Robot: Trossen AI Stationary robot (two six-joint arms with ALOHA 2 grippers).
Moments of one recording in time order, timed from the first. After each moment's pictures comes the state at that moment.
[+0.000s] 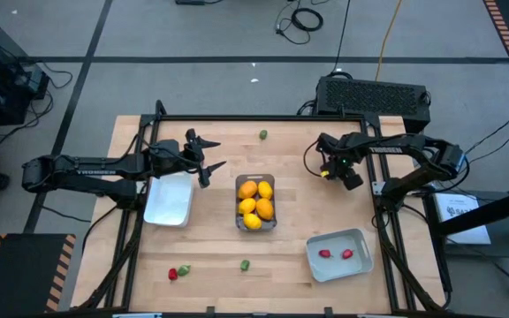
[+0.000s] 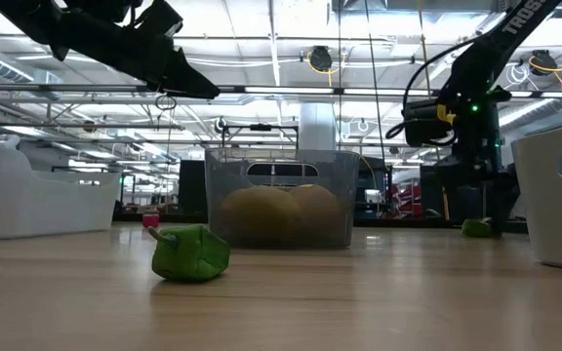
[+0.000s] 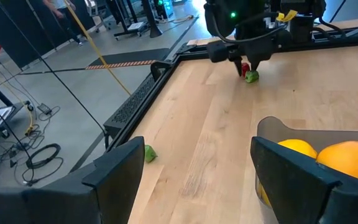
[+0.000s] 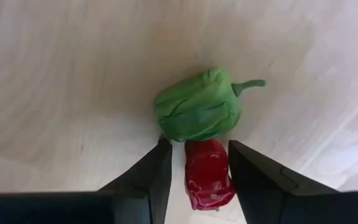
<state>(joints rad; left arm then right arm) 0.22 0.98 0.51 0.20 -0.15 0.22 -0.59 1.46 0.67 -0.77 0.14 -0.99</state>
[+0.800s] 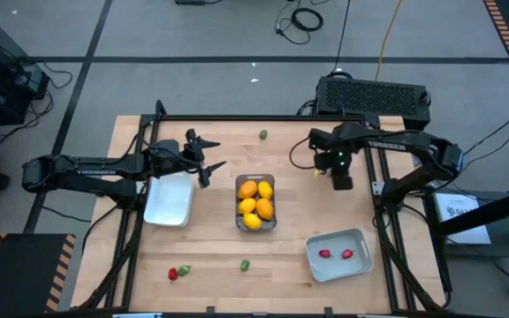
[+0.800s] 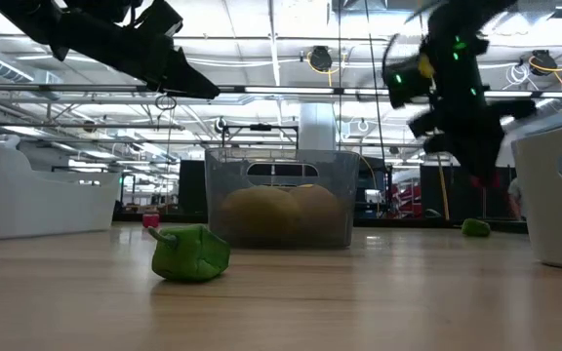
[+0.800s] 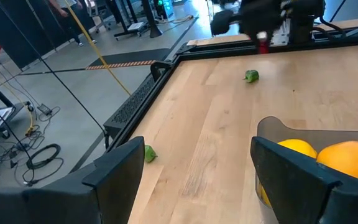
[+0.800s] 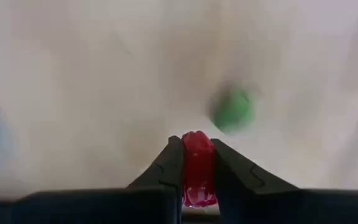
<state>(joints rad) 0.22 0.98 0.51 0.20 -0.15 0.22 -0.45 1.46 1.00 -1.21 -0.03 -0.43</state>
